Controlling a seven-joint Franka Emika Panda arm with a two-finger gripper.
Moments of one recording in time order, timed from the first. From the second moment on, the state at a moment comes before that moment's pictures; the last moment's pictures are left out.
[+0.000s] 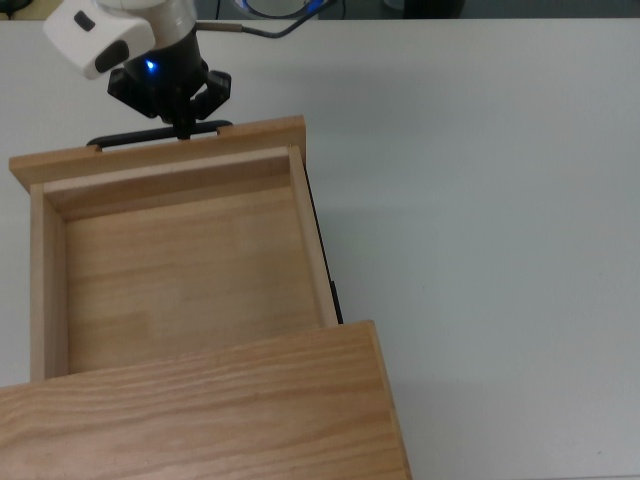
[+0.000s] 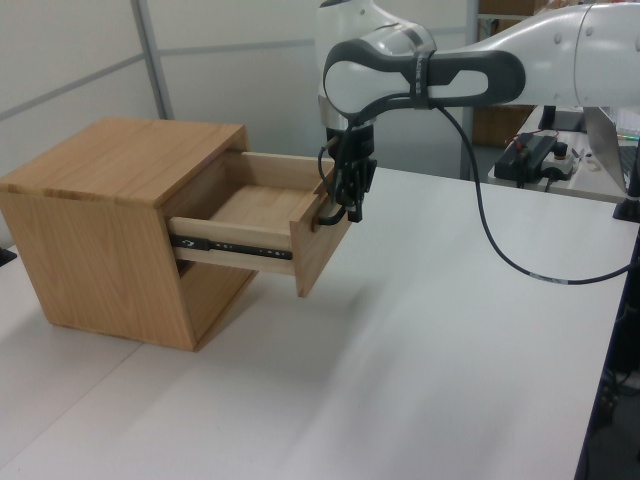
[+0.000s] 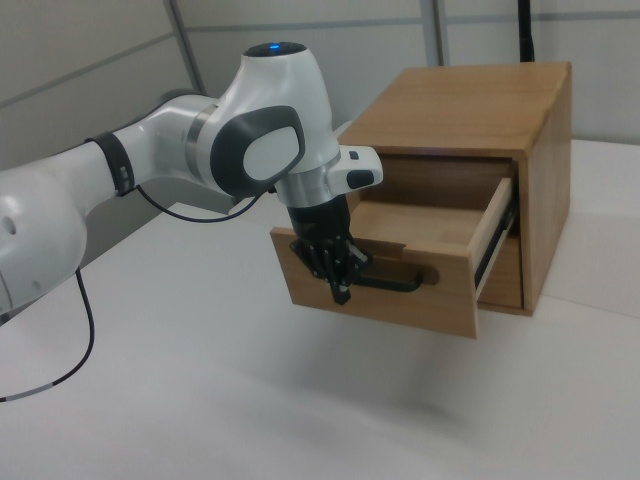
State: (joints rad) arm -0.07 0.24 0.00 -1.46 -0.02 1.73 -0.10
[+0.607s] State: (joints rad) arm -0.06 0.32 0.05 -1.44 -0.09 2.06 0.00
